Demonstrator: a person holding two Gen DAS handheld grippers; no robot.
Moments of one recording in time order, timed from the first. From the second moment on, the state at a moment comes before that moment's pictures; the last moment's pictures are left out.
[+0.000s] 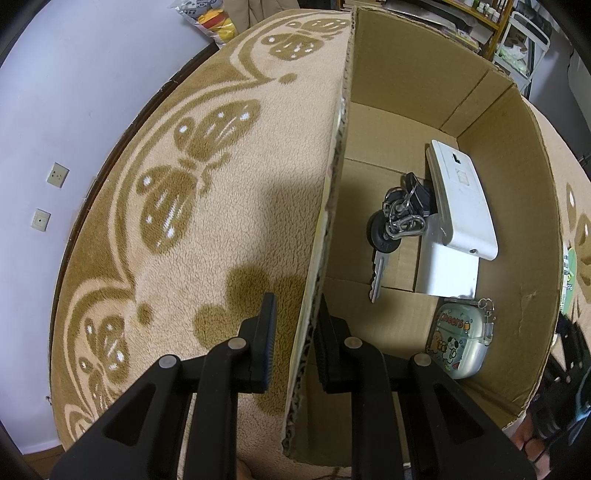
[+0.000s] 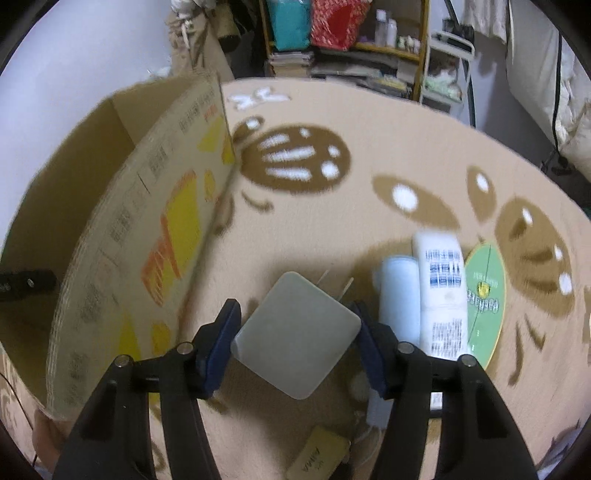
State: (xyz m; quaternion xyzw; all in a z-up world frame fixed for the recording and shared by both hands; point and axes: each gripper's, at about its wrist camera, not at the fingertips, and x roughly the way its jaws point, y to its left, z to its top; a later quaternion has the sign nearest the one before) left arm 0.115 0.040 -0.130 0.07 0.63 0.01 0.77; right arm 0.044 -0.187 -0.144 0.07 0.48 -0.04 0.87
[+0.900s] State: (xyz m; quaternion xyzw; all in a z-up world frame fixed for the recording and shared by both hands) left arm 0.118 0.043 -0.128 0.06 0.64 0.01 0.77; right arm 0.105 -0.115 -0.053 0.02 0.38 0.07 0.92
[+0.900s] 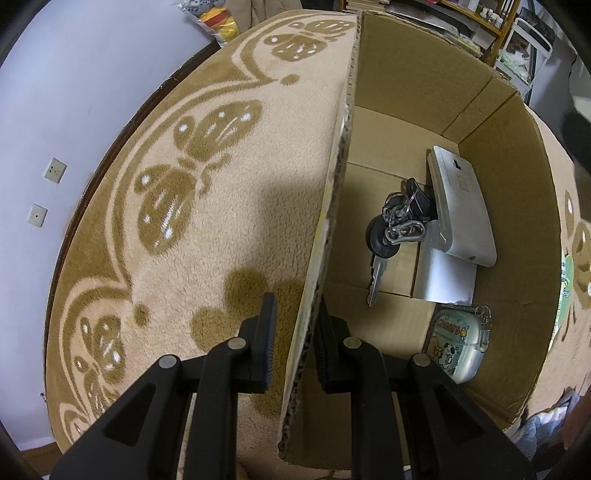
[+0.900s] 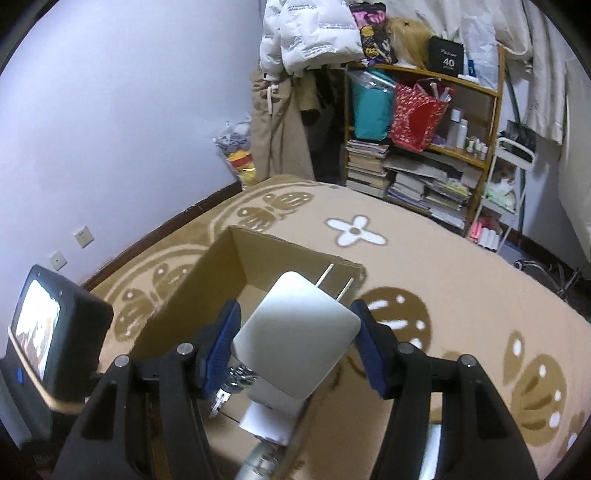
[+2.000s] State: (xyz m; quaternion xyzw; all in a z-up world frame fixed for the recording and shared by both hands) left arm 0.115 0.041 -0.123 0.06 0.63 0.01 0.77; right arm 0.081 -0.138 -0.044 0.02 0.39 0.05 0.92
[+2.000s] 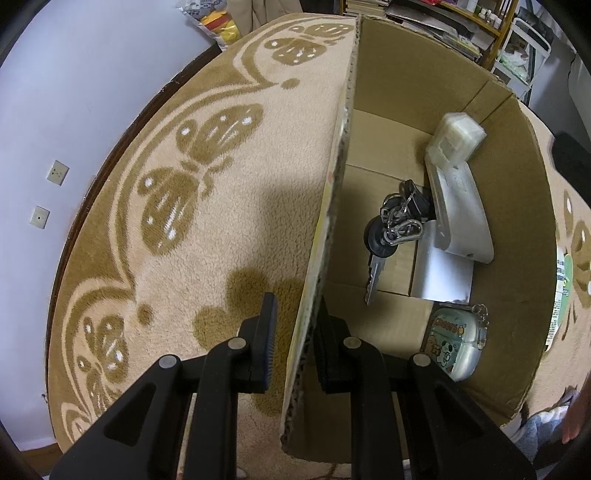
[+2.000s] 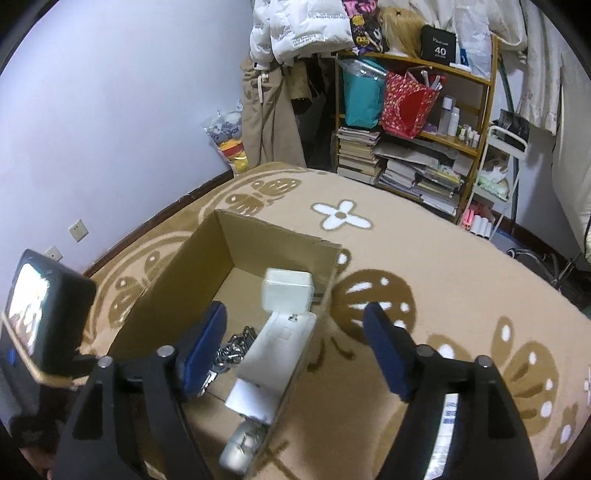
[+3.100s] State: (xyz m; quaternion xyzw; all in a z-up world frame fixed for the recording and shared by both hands) left arm 0.117 0.043 -0.123 0.06 0.63 0.01 0.77; right arm -0.017 -0.222 -0.135 0.10 0.50 -0.14 0.85
